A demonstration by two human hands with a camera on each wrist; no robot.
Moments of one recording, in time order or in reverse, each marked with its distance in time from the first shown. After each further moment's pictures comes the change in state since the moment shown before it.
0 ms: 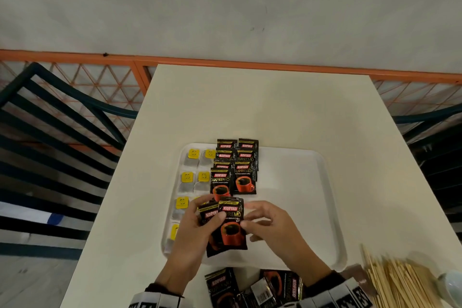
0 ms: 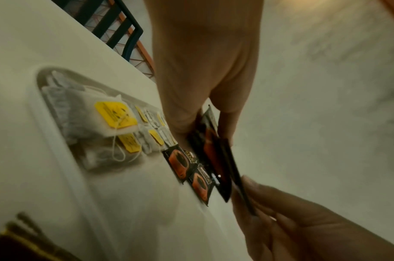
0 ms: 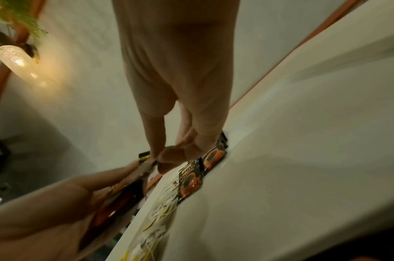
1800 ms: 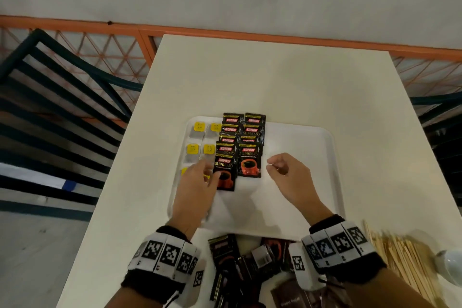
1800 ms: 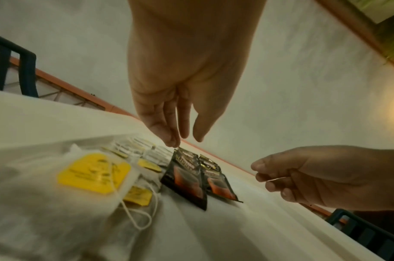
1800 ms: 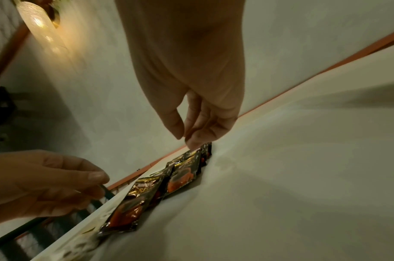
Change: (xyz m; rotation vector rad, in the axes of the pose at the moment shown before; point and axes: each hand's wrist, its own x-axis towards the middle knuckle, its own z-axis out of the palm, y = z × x) left_hand 0.019 0.010 -0.001 0.991 0.192 0.390; right_hand 0.035 0.001 -0.030 -0.479 0.331 -0.203
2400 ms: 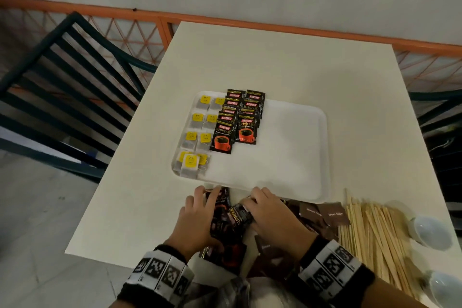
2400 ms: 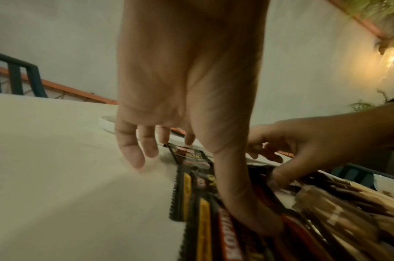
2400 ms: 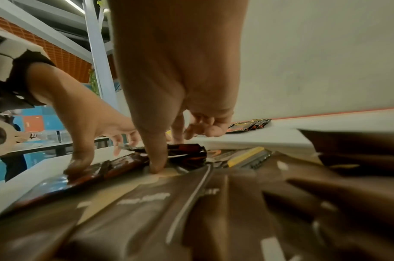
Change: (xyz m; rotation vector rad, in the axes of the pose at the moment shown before) left_hand -0.138 -0.023 0.017 0.685 -0.468 0.028; right_hand -0.126 0.037 0.005 -0.836 -0.580 -0.587
